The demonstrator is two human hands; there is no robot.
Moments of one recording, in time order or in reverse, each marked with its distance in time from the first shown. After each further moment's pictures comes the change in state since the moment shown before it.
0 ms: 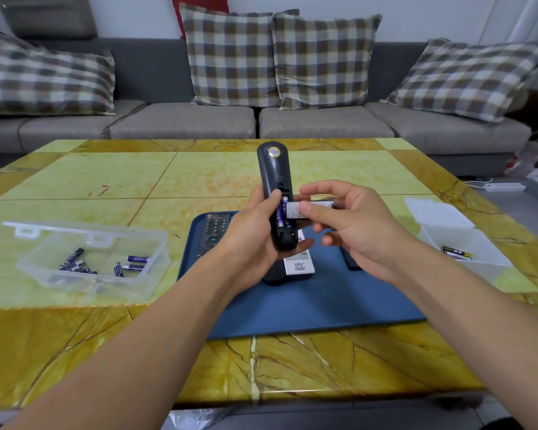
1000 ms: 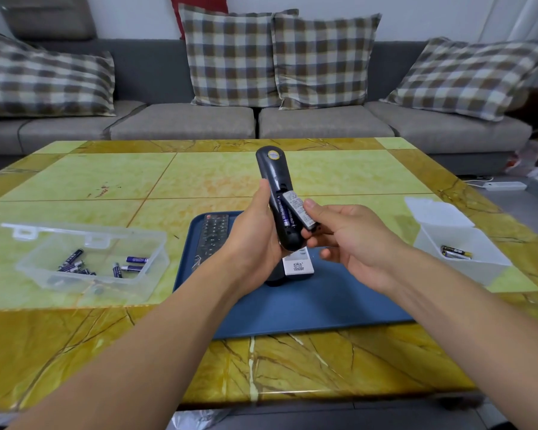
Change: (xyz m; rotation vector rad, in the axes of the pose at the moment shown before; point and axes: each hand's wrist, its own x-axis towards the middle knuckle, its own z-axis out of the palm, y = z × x) left_hand 0.002 -0.004 0.008 0.026 0.041 -0.061; right_hand -0.003 0.009 0.005 0.089 0.003 0.227
